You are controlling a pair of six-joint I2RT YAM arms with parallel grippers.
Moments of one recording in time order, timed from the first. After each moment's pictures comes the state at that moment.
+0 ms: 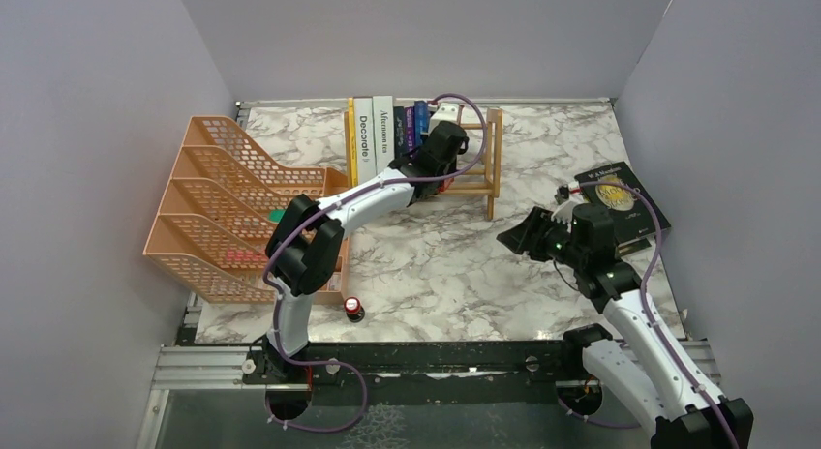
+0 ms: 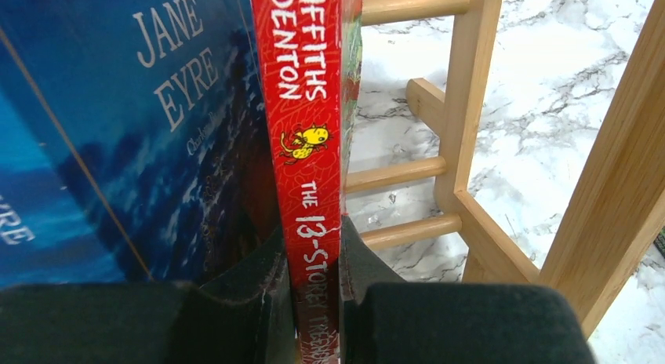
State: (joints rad) left arm -0.75 1.98 1.60 -0.14 -0.41 -0.37; right arm 0.24 0.73 0.53 -0.30 -0.34 0.58
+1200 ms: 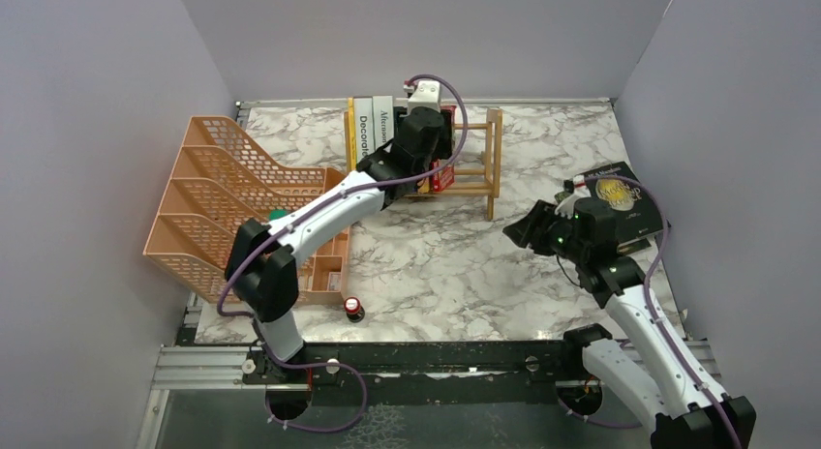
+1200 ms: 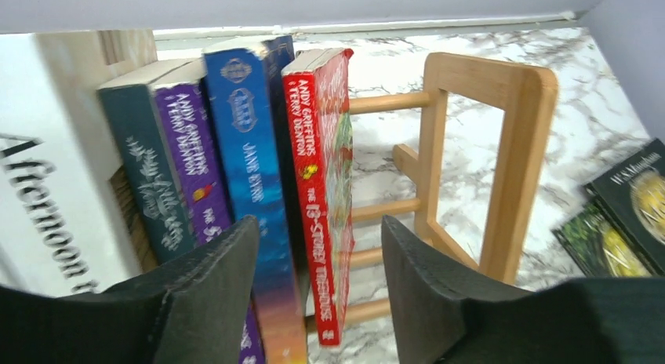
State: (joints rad) left arm -0.75 1.77 1.55 -0.12 -0.49 -0.33; right arm 0.24 0.76 0.55 -0.33 -0.27 0.57
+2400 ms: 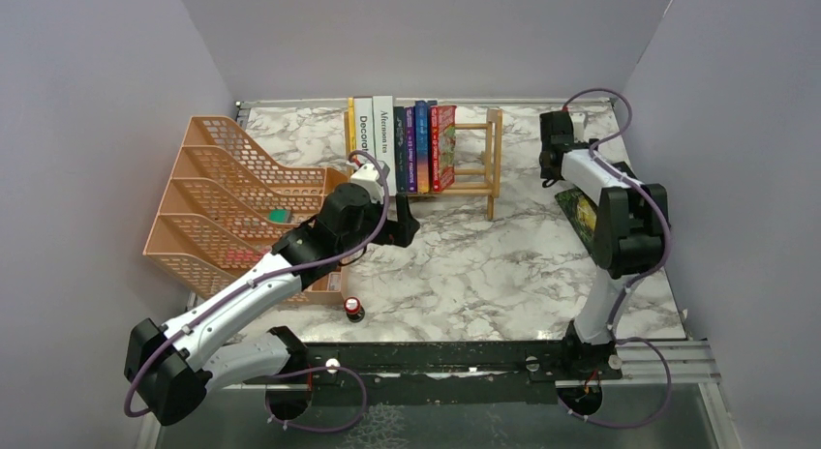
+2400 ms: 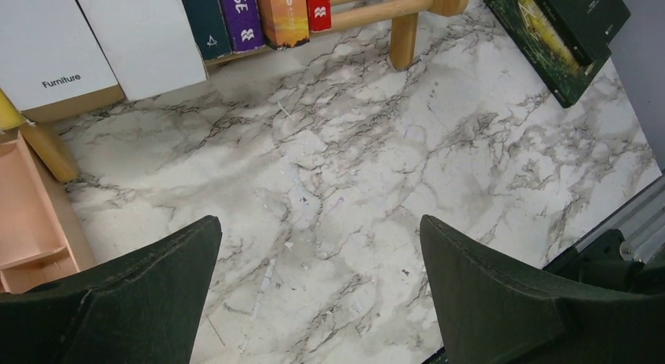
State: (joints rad) left arm -0.75 1.04 0.84 -0.27 -0.07 -0.46; right arm 0.10 1.86 1.33 -0.39 0.67 0.14
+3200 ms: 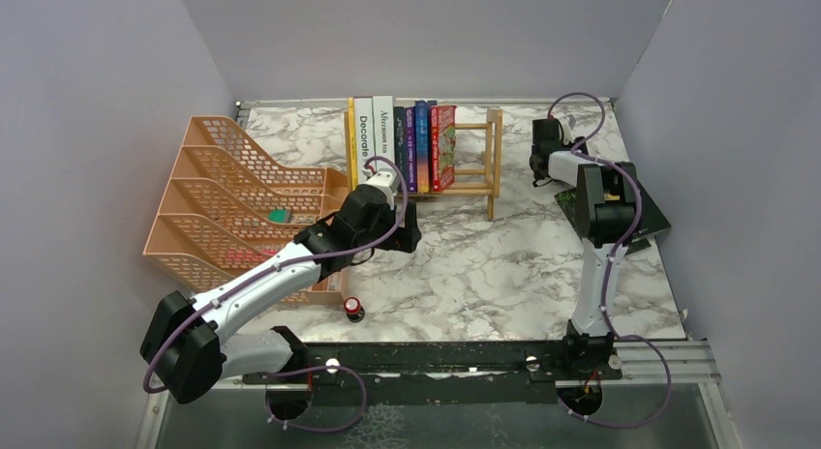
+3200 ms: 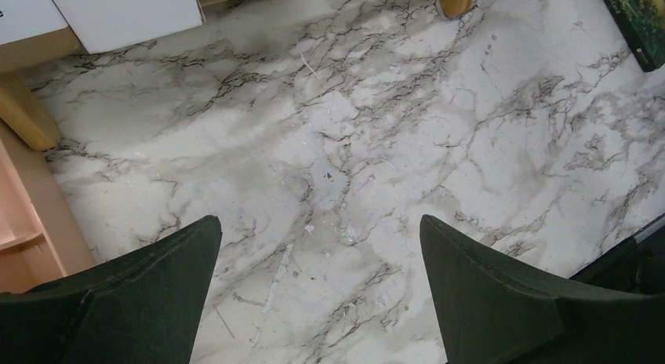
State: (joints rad) left arm -0.75 1.18 0.81 -0.26 -0.07 -0.46; right arm 0.06 2.20 1.47 -0.14 0.93 -0.20
